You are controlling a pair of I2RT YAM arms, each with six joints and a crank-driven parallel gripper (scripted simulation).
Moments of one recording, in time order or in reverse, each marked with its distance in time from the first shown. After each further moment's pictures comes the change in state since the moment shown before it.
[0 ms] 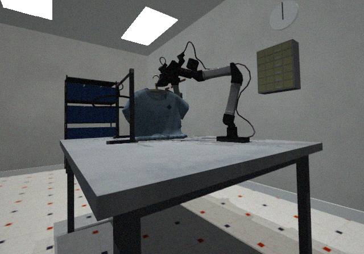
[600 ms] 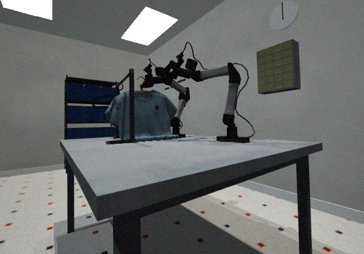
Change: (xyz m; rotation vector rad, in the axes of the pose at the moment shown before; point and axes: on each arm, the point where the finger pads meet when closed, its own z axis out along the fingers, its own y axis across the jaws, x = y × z) left arm -0.001 -0.014 0.014 0.038 -0.018 -0.008; right arm -0.003 -0.062 0.098 0.082 0.039 0.017
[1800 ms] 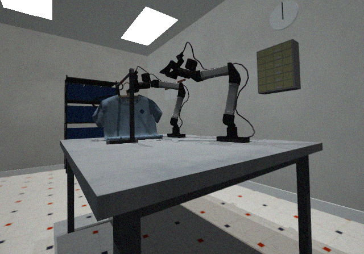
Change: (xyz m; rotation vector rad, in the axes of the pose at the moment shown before) left arm 0.000 0.000 0.000 0.000 0.000 0.000; right arm 0.006 -0.171 0.055 0.077 -0.026 0.058
